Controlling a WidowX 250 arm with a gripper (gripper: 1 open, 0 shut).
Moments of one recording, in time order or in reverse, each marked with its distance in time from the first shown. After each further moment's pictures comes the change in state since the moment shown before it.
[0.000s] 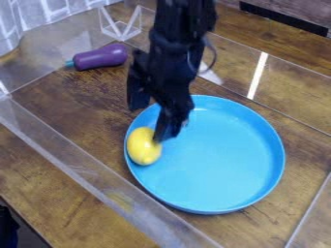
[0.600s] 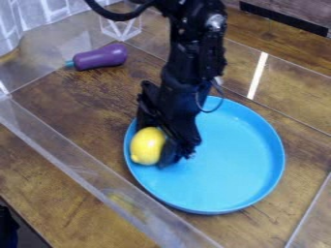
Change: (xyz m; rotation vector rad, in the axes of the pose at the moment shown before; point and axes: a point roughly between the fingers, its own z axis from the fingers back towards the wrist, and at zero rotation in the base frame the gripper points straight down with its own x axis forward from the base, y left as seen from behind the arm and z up) arm 0.009 -0.024 -0.024 0.020 0.017 0.003
